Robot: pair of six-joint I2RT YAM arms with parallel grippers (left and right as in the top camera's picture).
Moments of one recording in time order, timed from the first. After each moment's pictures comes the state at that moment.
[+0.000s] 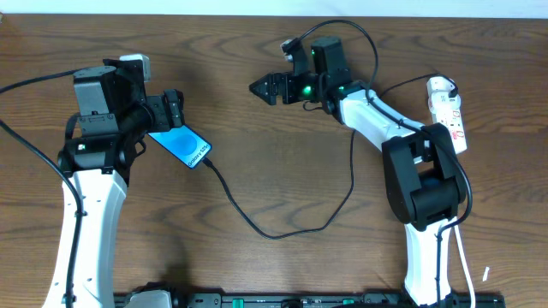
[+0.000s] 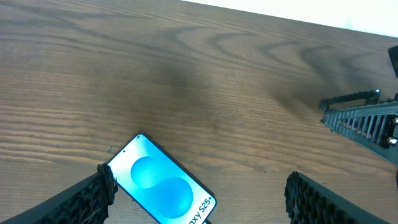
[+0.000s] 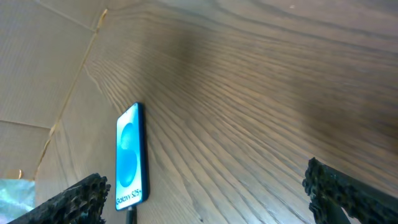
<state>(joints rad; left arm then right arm) 0.10 1.31 1.12 -0.54 0.23 -0.07 0.37 2.22 1.56 -0.01 -0.71 0.37</state>
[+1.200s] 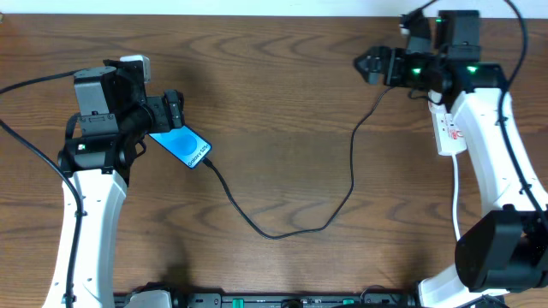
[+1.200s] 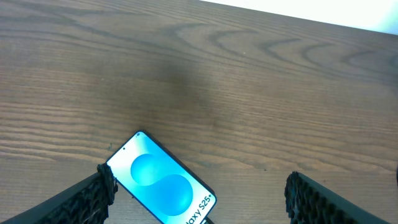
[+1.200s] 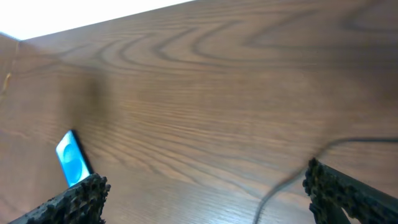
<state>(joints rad) 0.10 1.31 1.12 -0.55 0.23 -0.07 0.00 1.75 1.56 -0.68 -0.48 0.17</state>
